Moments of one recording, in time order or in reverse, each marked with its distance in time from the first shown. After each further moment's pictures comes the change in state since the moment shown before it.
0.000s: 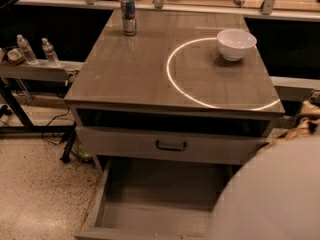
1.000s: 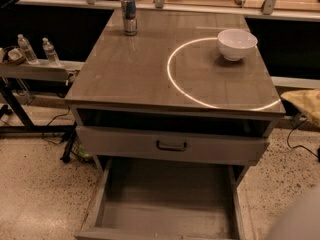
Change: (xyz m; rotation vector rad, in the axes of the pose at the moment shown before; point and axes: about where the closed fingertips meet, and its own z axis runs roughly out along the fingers) arm 0.057 -0.097 -0.047 0.028 -0.028 0.084
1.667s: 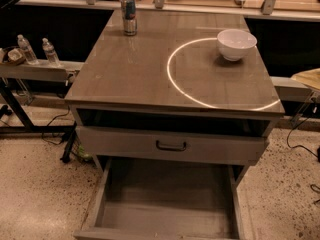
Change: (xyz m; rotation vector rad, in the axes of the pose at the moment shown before) arm -0.033 -0.072 -0.032 0.003 -0.217 -0.153
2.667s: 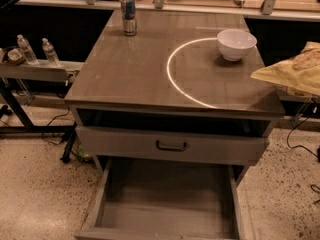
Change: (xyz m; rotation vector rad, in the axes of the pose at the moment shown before) arm -0.109 0.000 0.029 -0.081 -0.334 -0.238
